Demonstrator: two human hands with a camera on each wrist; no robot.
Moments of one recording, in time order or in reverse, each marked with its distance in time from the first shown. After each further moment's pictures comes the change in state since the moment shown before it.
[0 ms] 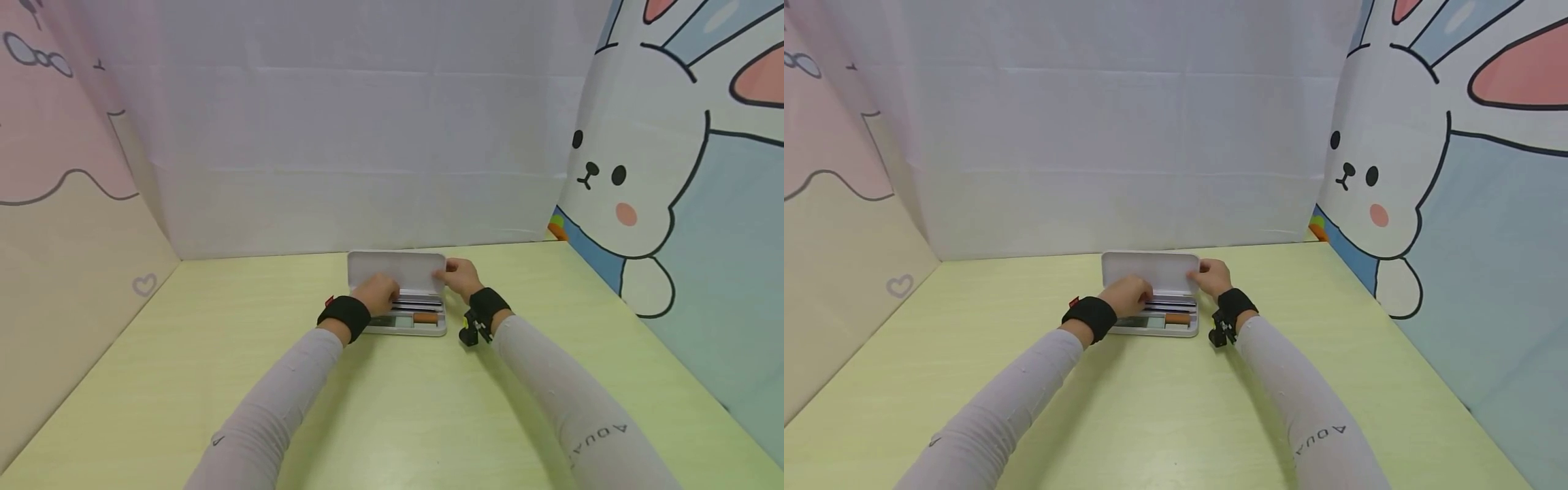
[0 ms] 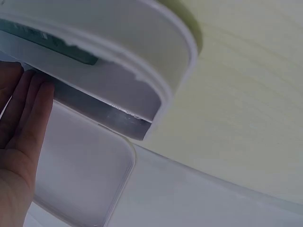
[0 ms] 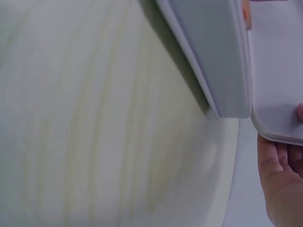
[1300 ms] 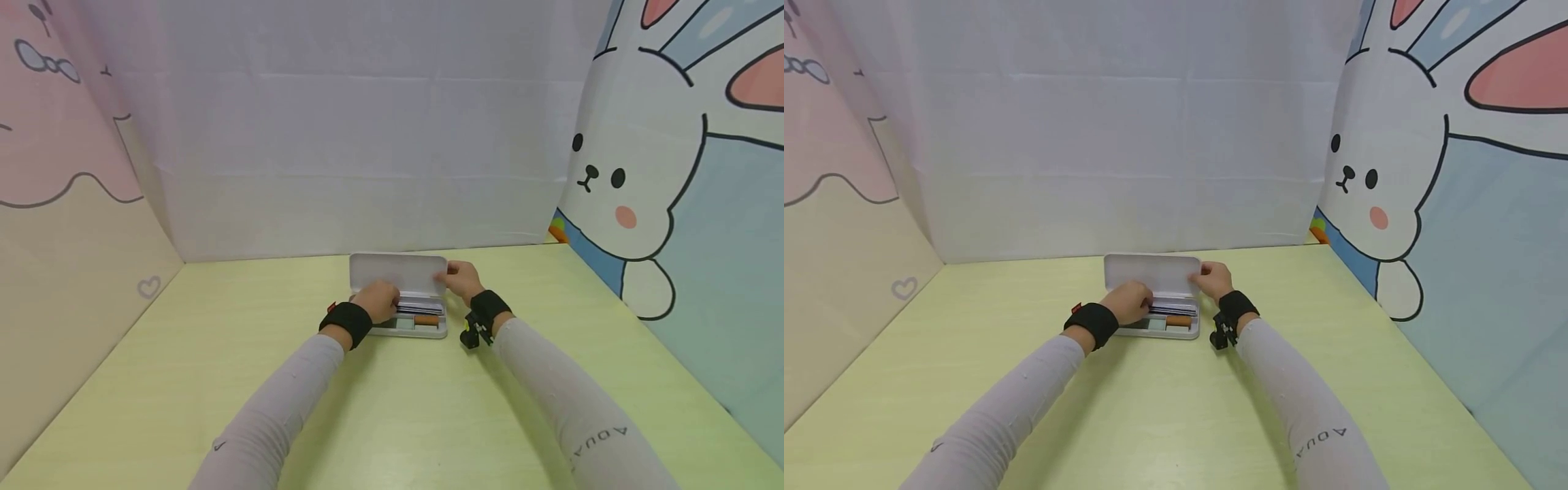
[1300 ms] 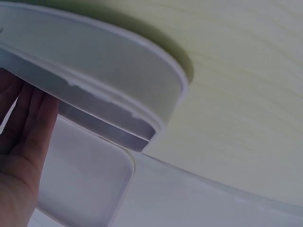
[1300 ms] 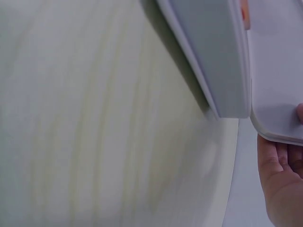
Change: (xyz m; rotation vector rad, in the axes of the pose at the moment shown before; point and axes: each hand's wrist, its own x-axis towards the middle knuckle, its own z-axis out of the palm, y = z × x) left_hand -0.003 0.002 0.008 0.013 -0.020 -0.068; right_hand -0.002 0.002 -0.002 -0.012 -0.015 0.005
